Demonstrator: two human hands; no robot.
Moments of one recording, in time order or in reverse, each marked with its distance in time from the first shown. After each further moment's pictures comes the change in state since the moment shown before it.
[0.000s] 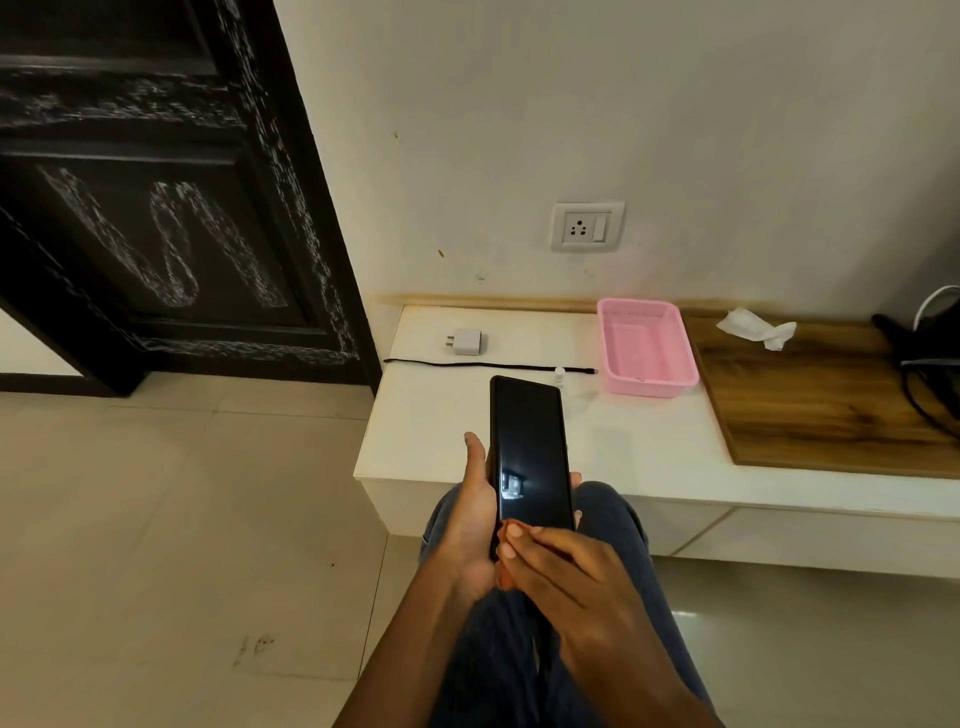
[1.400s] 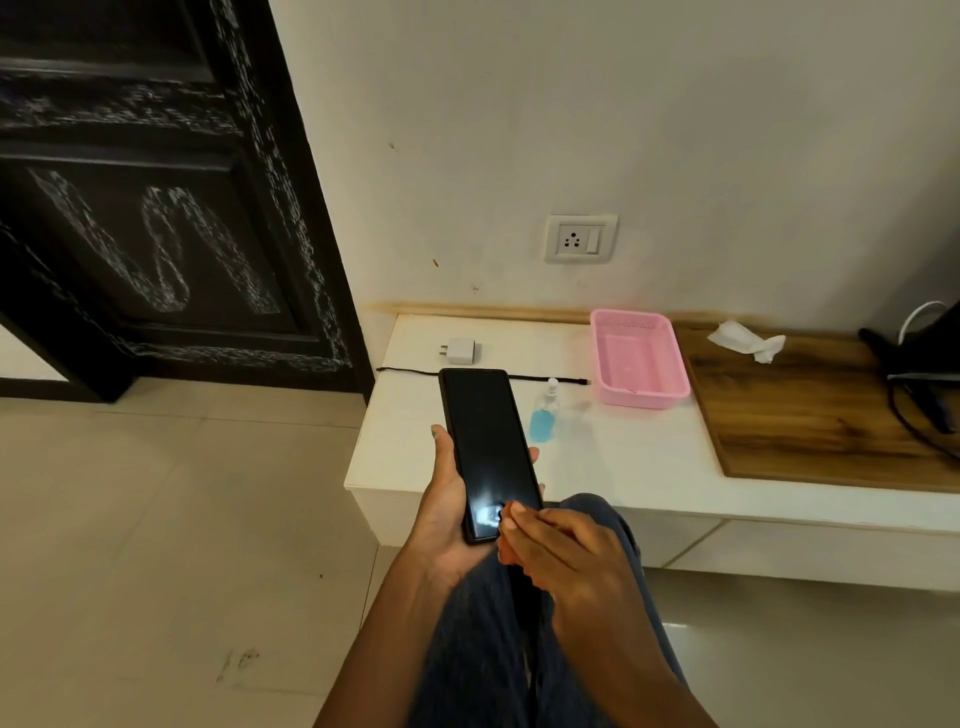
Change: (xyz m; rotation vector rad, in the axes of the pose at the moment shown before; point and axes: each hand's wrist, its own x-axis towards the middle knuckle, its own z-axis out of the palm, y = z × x) left_hand -0.002 0.021 0.003 -0.136 0.022 0.146; right_hand 0.018 0.016 0.000 0.029 -0.115 0.149
